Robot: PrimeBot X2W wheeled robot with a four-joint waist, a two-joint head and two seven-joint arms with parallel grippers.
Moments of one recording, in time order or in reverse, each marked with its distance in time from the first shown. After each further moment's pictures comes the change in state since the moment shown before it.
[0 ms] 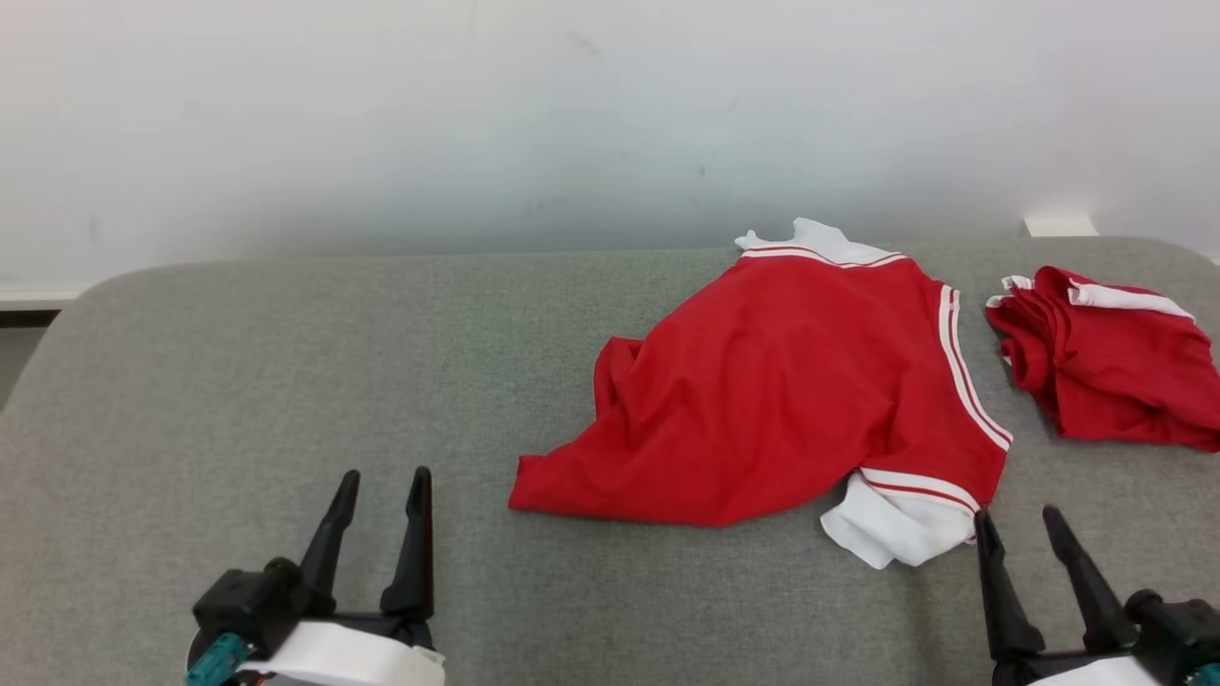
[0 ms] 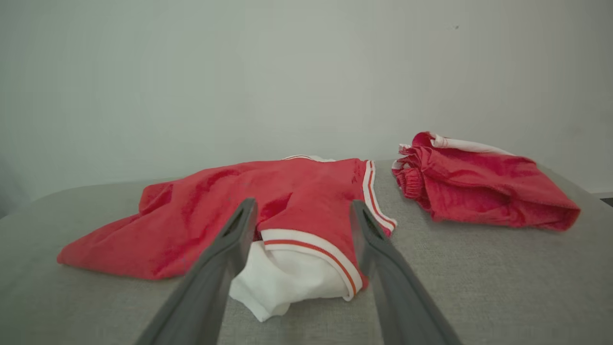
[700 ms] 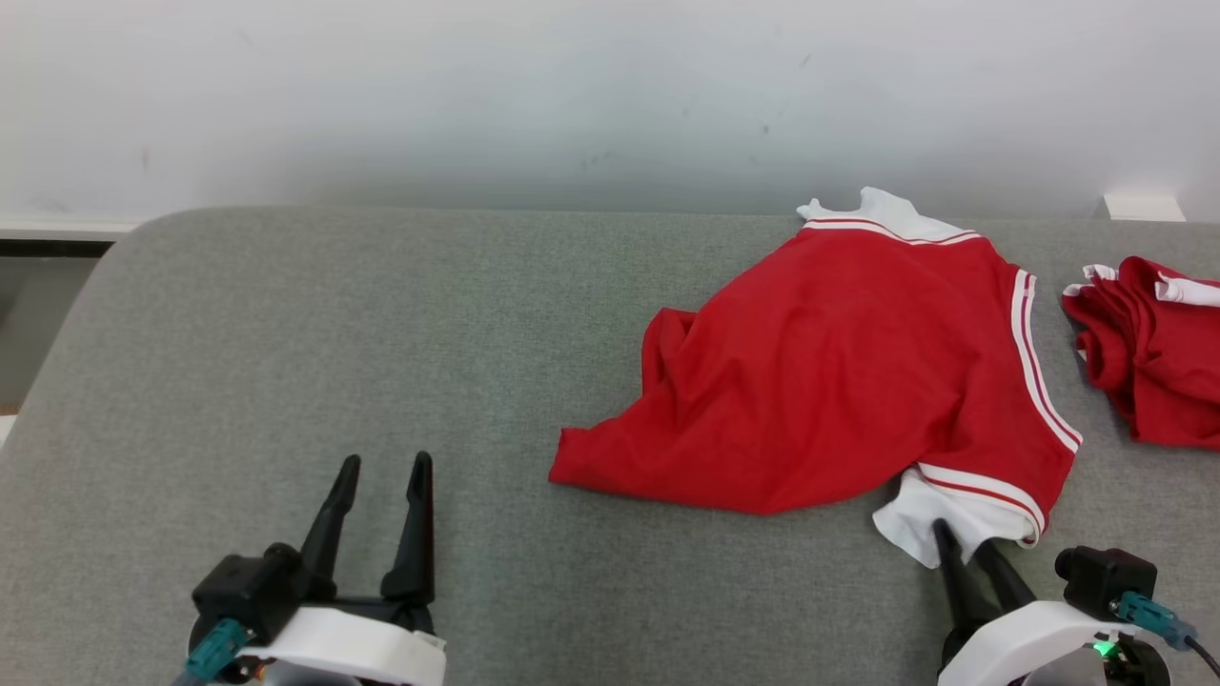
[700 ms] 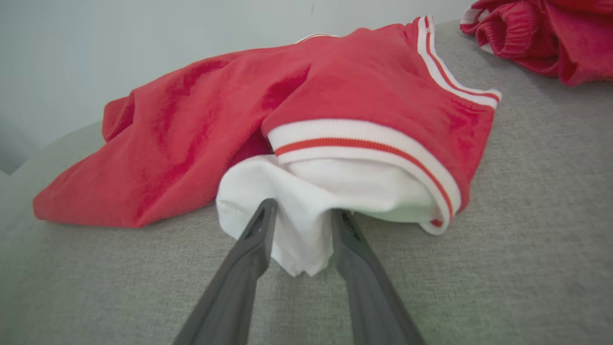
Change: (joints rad) left arm -0.025 0.000 -0.003 0.004 -0.003 -0.002 0.000; right arm -0.171 0.046 0.048 0.337 0.136 0.000 0.158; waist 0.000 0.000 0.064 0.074
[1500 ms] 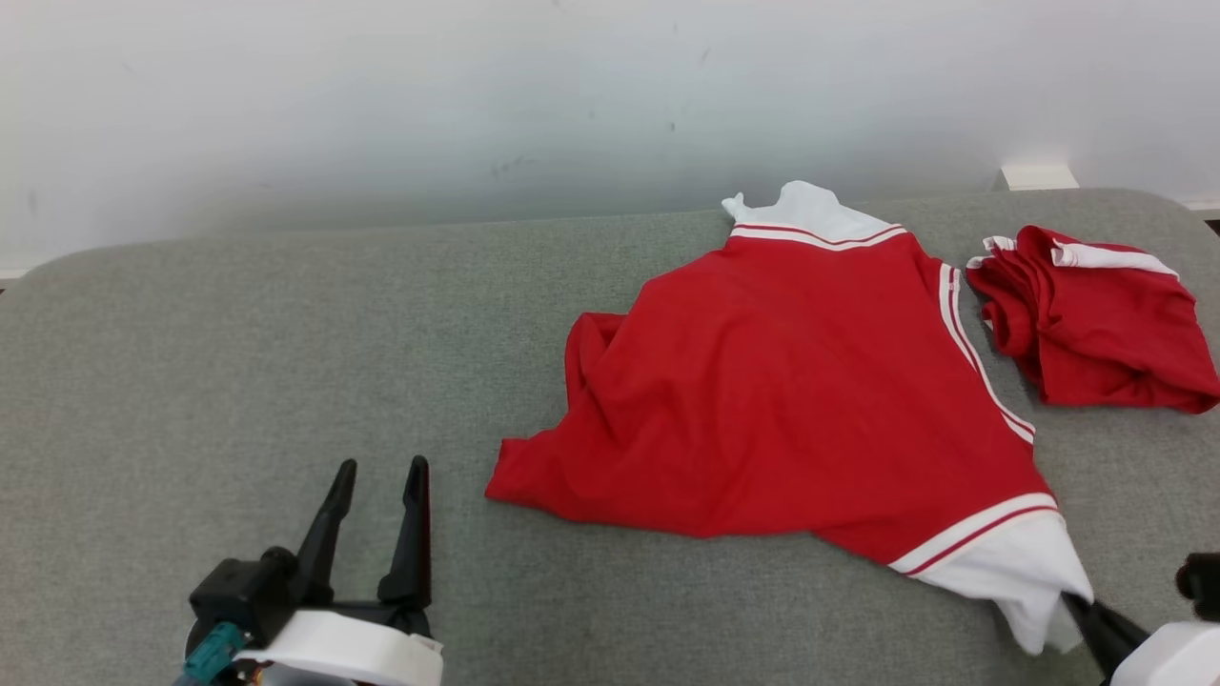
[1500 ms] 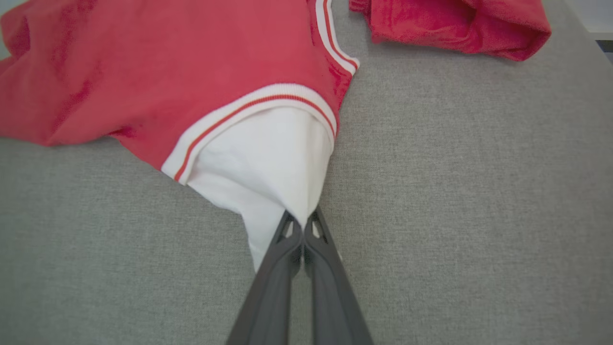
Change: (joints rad) left arm 0.005 0.000 0.009 0.002 0.000 0.002 0.000; right arm 0.237 -0.257 -0.120 -0.513 0.040 0.000 0.567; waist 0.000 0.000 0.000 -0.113
